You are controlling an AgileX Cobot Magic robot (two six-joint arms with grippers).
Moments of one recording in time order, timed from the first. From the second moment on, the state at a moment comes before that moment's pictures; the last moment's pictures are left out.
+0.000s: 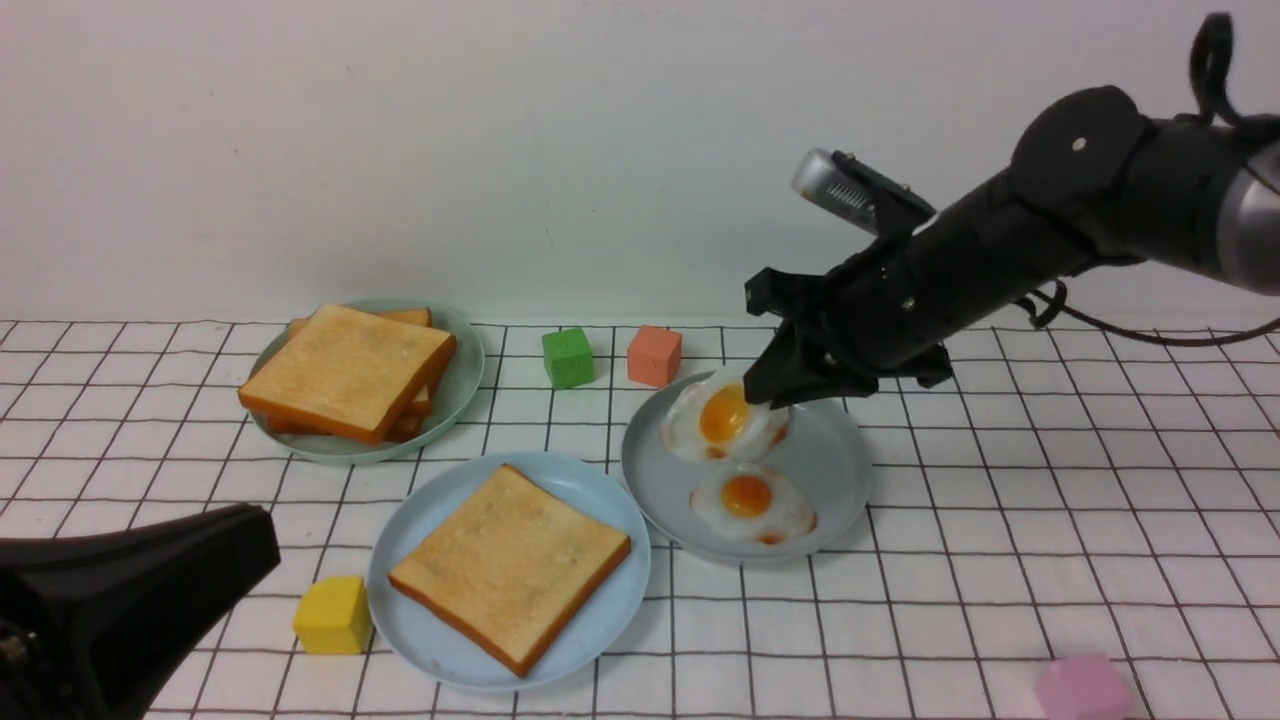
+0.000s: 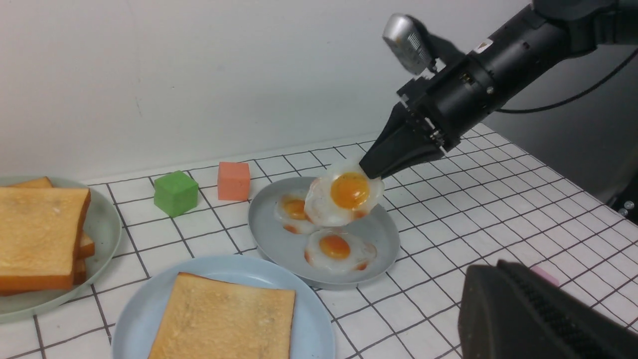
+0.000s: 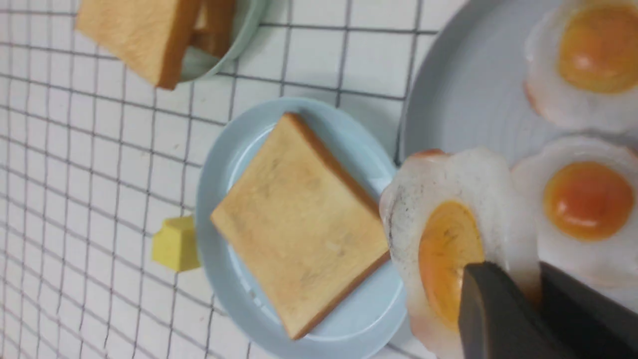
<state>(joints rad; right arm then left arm) 0.32 1.90 -1.51 0.74 0.85 -0.19 -0.61 0.48 -0.44 -0.15 0.17 -0.09</state>
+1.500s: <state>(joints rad) 0.37 1.50 -1.36 0.29 1.05 -0.09 -0.61 0.86 -0.58 -0.11 0.47 -0.25</state>
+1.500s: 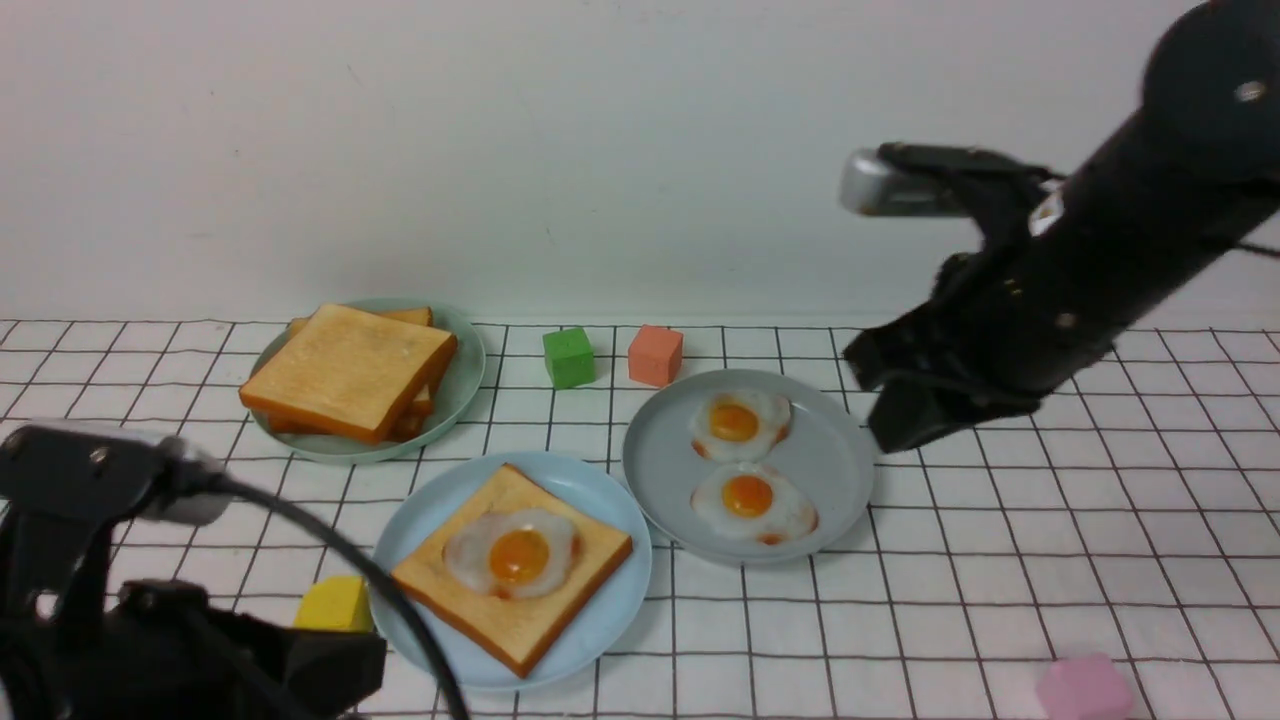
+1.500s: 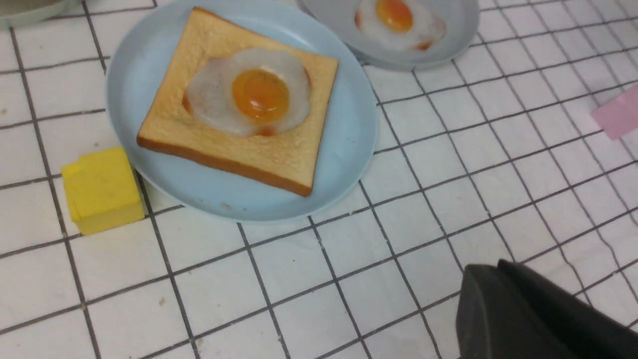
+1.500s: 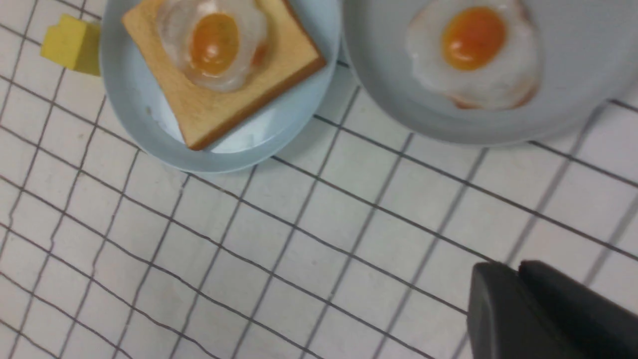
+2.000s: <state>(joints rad) 0.38 0.76 -1.03 0.23 0.93 -0.08 -0.30 1.51 -1.12 0.01 0.61 -0.17</state>
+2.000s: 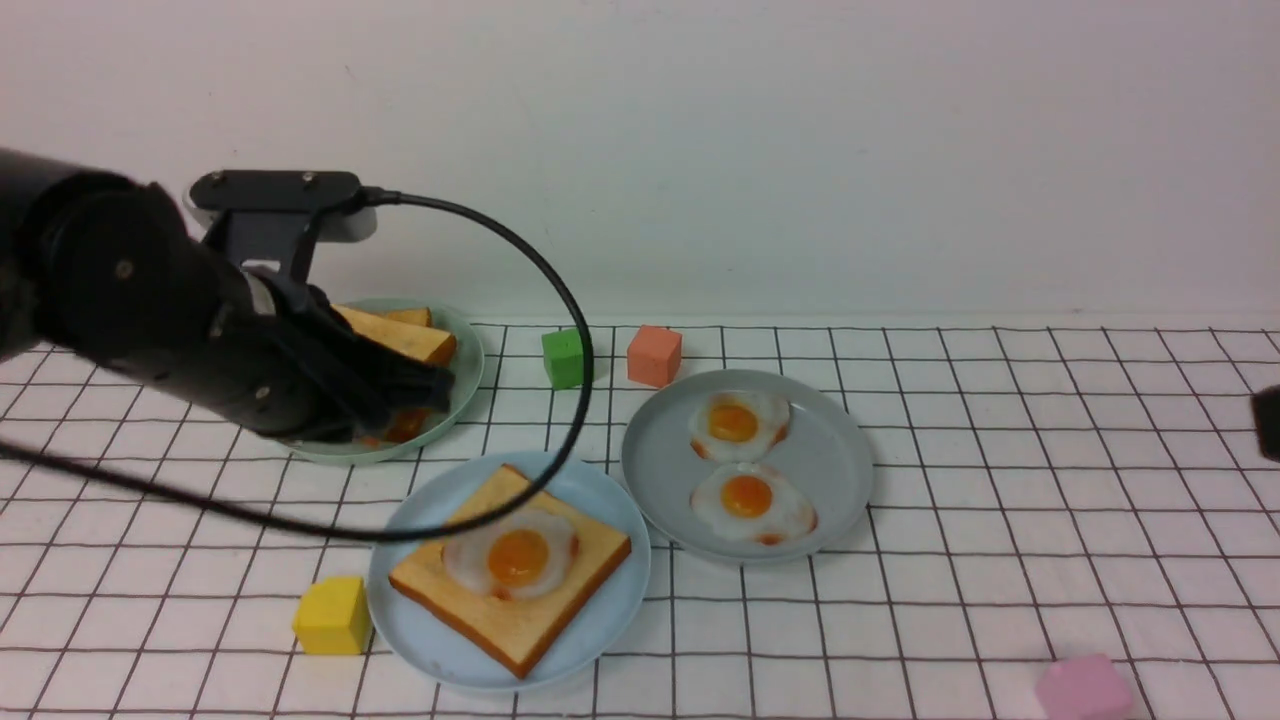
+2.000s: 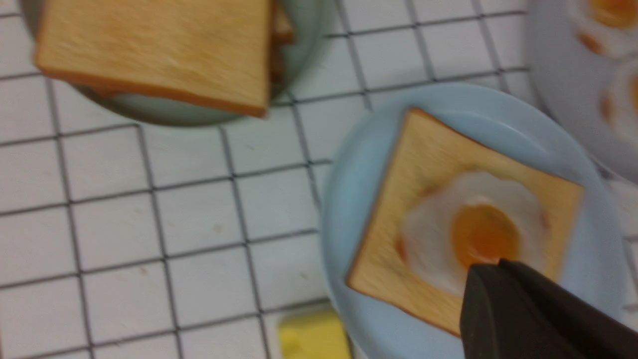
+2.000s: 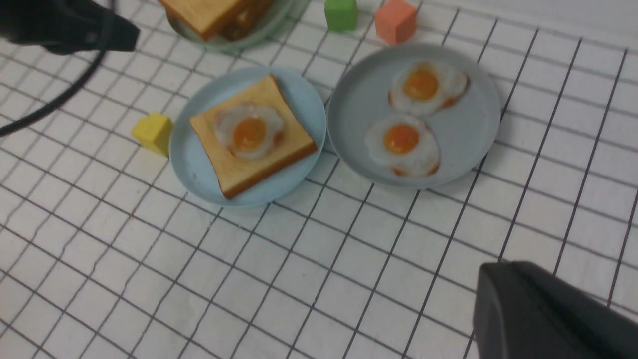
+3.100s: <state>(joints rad) 0.38 0.70 -0.98 0.25 0.91 -0.08 -0.18 2.13 -1.62 0.08 0.57 0.10</state>
